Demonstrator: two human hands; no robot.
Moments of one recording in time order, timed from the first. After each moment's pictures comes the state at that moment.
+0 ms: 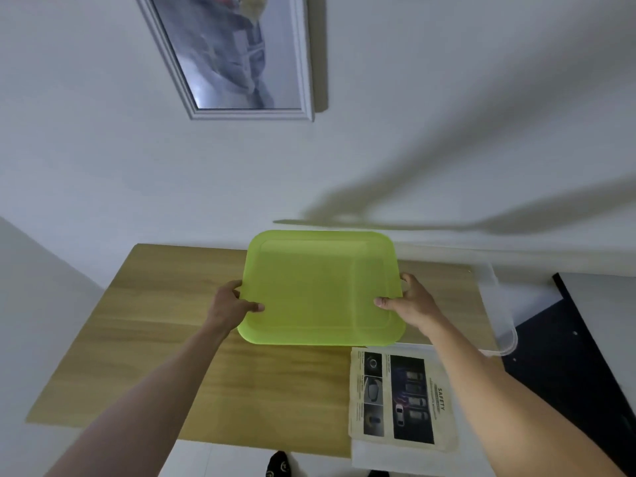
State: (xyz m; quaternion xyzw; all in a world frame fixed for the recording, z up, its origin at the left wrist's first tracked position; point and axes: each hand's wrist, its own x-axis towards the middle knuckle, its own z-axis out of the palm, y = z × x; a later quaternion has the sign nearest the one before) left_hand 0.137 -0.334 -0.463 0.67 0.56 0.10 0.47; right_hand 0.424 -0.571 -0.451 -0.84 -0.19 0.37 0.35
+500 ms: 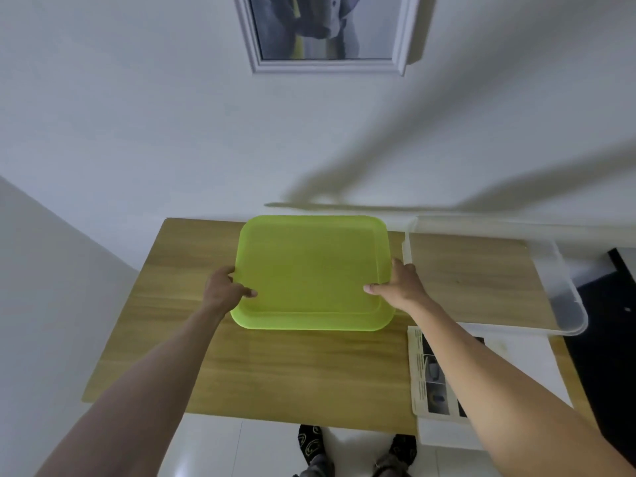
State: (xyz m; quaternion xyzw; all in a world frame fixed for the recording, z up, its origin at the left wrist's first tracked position) left_hand 0.045 -0.242 -0.494 0.65 0.60 0.06 0.46; right_hand 0.316 -0.464 -0.475 -0.89 -0.23 0.35 0.19
